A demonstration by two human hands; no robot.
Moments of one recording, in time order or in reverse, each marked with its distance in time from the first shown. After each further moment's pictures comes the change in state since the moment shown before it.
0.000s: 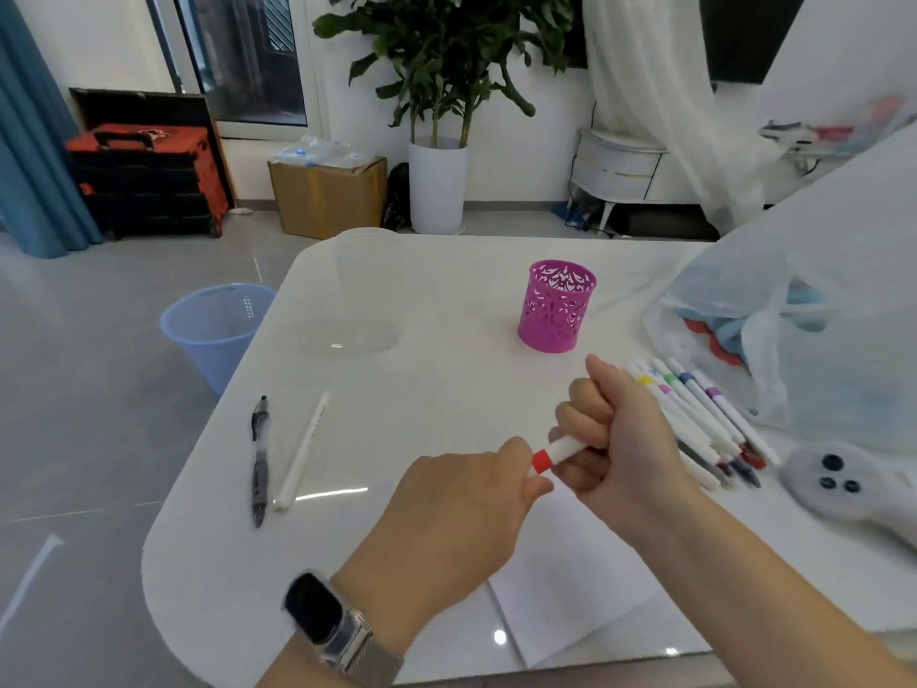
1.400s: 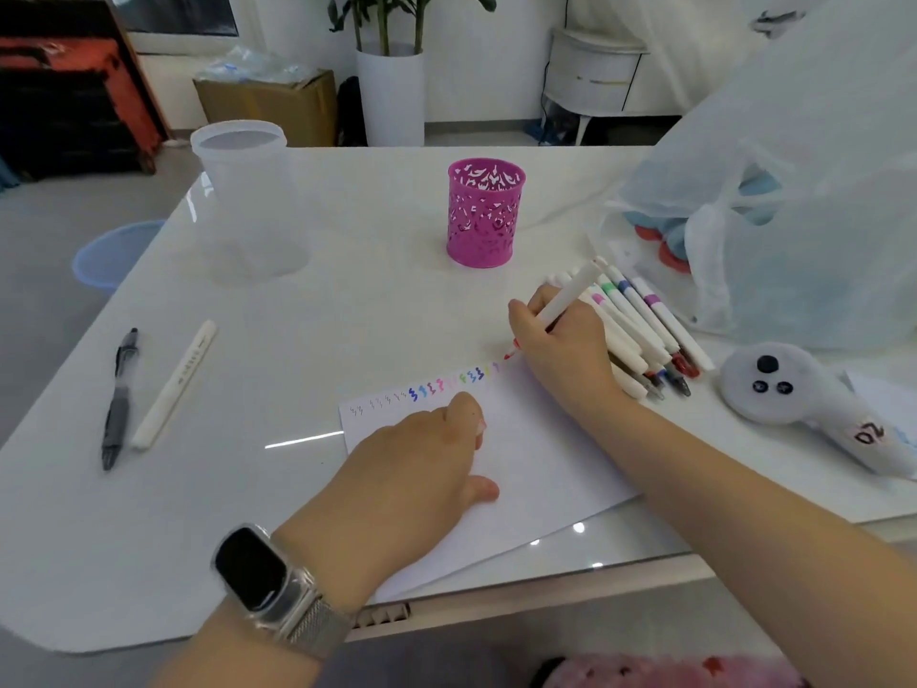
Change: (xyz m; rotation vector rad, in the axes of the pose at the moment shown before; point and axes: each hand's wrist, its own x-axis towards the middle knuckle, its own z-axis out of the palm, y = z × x) left_hand 0.018 0.050 0.036 -0.211 -0.272 -0.111; right_hand 0.089 0.018 -0.096 -0.841 0.255 -0.593
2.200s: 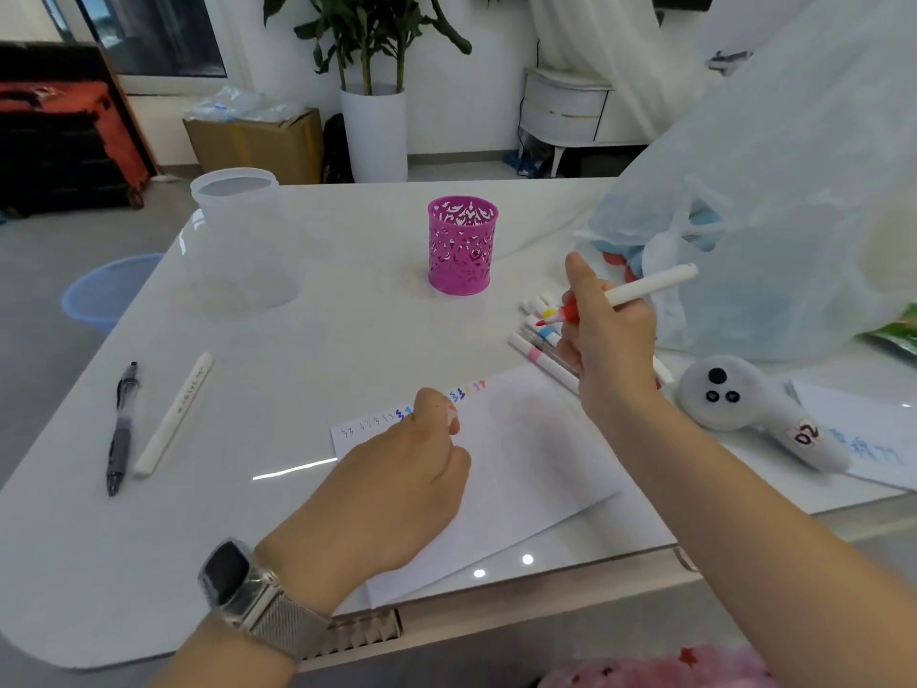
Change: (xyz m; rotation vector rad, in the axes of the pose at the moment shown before) left_hand -0.008 0.000 -0.005 -0.212 0.102 0.009; right_hand -0.013 -0.058 -0.050 0.615 0.263 0.283
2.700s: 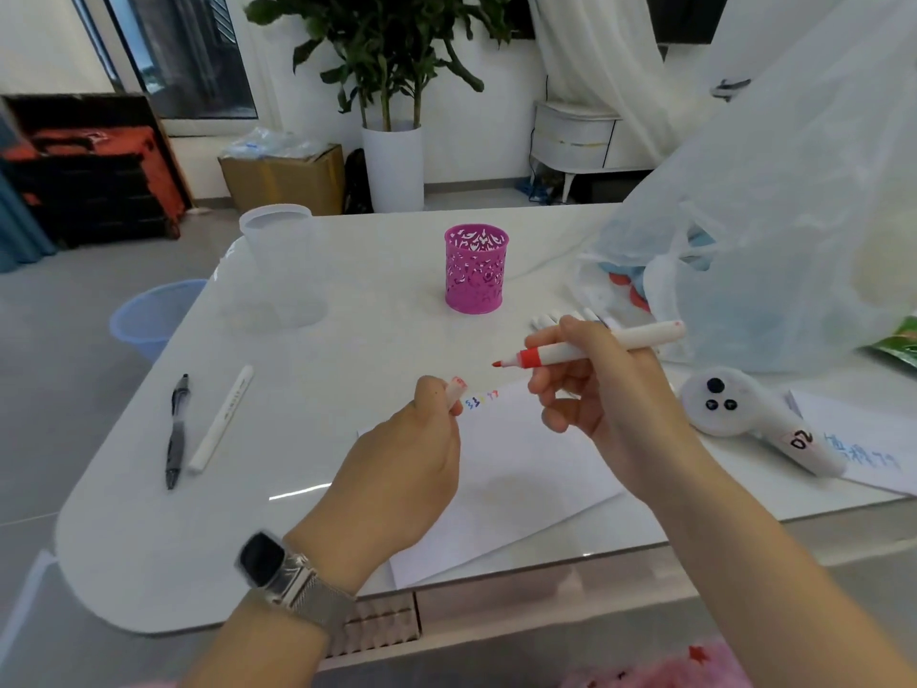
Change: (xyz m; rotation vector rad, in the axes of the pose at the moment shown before) left_hand -0.007 0.002 -0.007 0.109 0.223 0.032; right_hand -0.072 -0.031 -0.018 -0.041 -0.430 0.069
